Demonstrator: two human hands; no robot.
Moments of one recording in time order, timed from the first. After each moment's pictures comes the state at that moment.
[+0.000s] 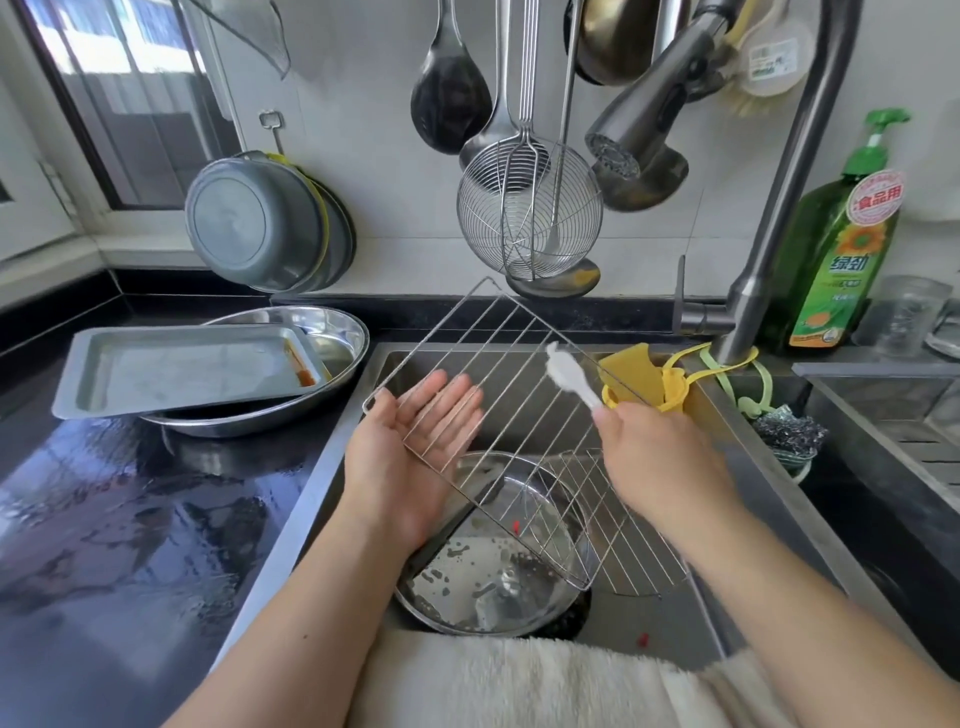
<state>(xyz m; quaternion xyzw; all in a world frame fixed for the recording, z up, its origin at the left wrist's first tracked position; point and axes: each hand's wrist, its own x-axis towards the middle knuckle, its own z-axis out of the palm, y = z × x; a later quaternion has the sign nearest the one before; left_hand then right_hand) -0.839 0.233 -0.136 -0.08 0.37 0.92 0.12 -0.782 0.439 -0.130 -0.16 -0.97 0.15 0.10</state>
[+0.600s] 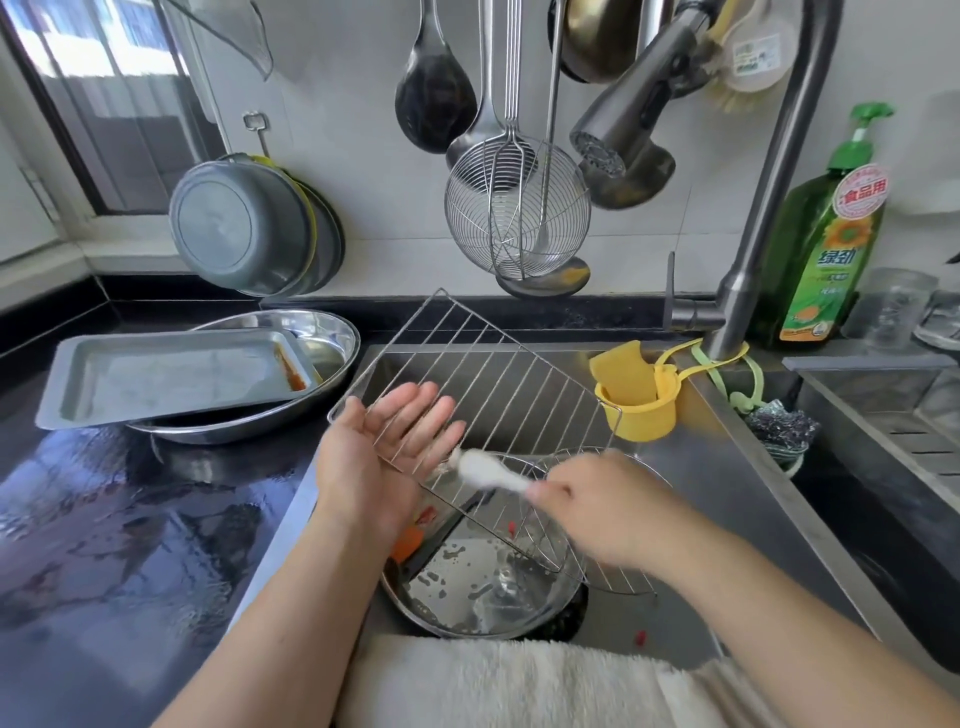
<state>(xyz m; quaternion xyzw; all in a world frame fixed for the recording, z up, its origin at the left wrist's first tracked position) -0.844 0.222 -0.138 -0.10 0.37 0.92 0.09 -0.772 0.420 -0.142 -0.04 -0.98 0.18 -0.03</state>
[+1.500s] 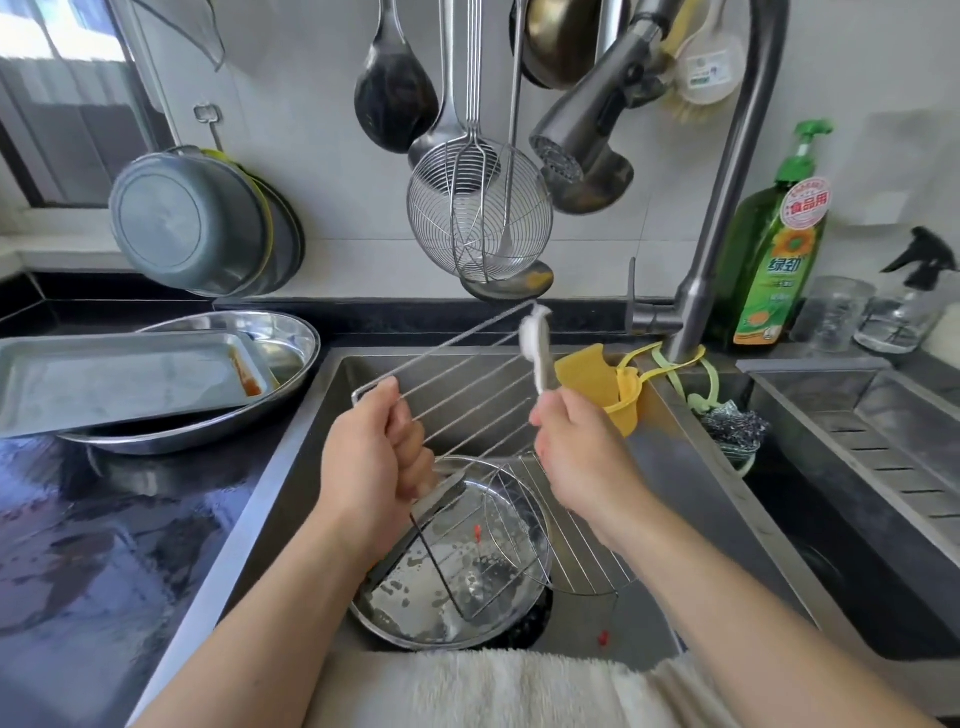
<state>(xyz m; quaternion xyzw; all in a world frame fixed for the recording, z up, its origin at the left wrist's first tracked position) -0.830 0.247 -0.133 0.05 0.54 0.83 0.08 -0.792 0.426 -0.141 -0.16 -0.82 0.54 0.12</state>
